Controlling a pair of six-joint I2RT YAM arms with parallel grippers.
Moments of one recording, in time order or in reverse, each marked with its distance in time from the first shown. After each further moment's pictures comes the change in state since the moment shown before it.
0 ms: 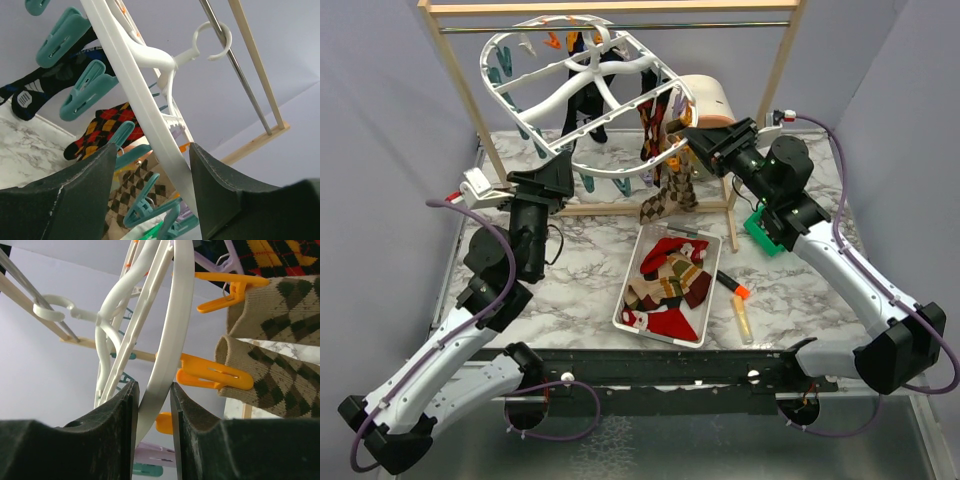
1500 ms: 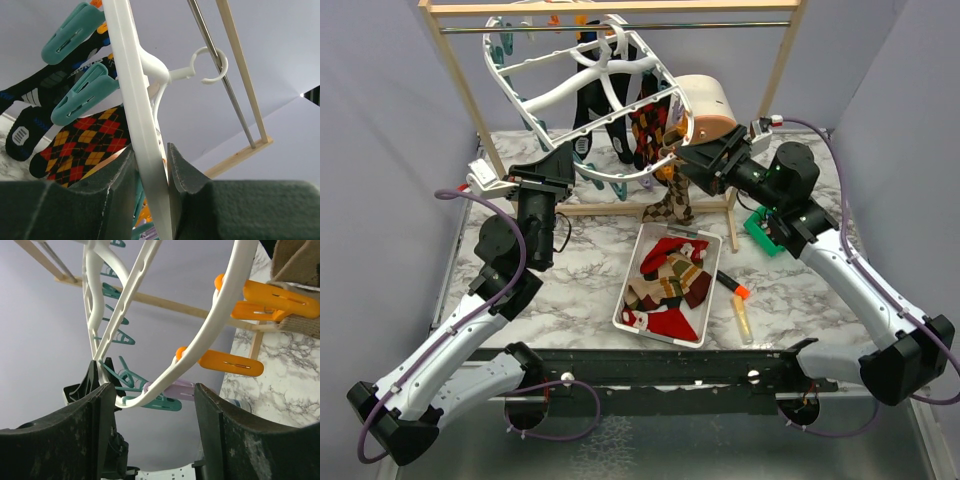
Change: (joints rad) left arm 0.018 0.097 0.022 0.122 0.014 -0.072; right arm -0.008 -0.071 -0.033 -0.087 -0.256 -0.012
